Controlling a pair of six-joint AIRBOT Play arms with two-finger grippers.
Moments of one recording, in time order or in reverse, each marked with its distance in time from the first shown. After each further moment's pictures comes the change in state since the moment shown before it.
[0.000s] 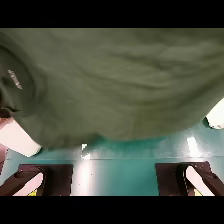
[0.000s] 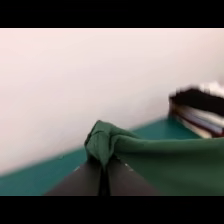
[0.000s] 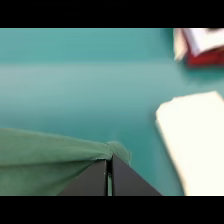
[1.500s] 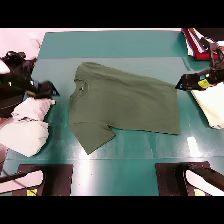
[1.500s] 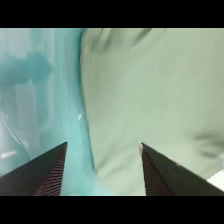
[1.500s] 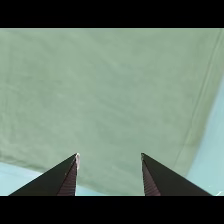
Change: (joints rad) left arm 0.172 -0.315 -0.850 0.099 -0.234 -0.154; right arm 0.348 -0.200 -0.558 -0.100 -0.245 0.021
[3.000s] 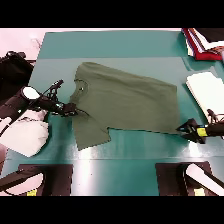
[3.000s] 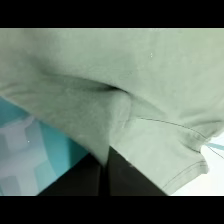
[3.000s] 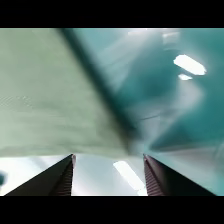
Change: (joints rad) left arm -0.240 0.090 -0.319 -0.131 0.254 0.037; right arm -0.643 -0.013 -0.801 0.340 -0.131 -0.151
